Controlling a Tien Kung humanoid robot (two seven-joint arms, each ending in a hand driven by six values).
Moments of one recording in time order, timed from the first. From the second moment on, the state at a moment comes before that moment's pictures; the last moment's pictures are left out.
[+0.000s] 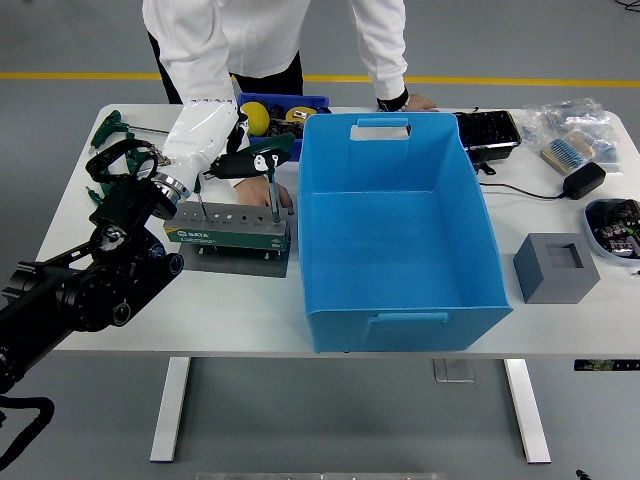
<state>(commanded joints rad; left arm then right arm) -0.76 0.17 -0.74 -0.82 1.94 0.49 -0.04 0.17 -0.17 0.14 0.23 -0.02 -0.25 0.04</state>
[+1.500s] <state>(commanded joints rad) -0.77 0.17 -0.69 -0.89 2.02 0.36 0.07 0.17 -0.17 0.14 0.23 -0.03 -0.25 0.04</state>
